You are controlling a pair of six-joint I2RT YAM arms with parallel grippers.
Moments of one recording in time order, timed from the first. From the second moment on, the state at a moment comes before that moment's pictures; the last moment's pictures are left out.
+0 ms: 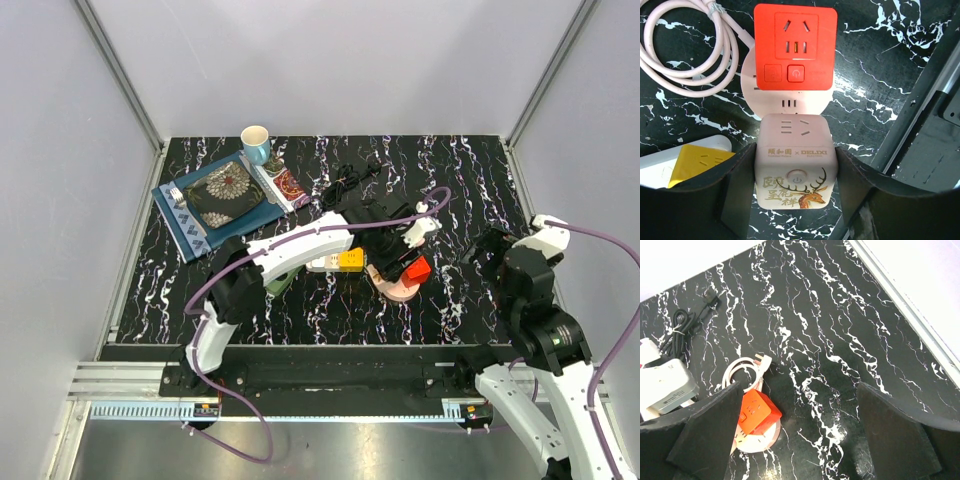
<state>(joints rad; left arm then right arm) -1.01 2.08 1.90 -0.84 0.23 0.04 0.34 0.52 0.91 -0.78 0.58 0.46</state>
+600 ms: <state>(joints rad) -1.01 2.18 1.97 -0.85 0.22 0.06 0.34 0.48 0.88 -0.77 0.59 0.42</state>
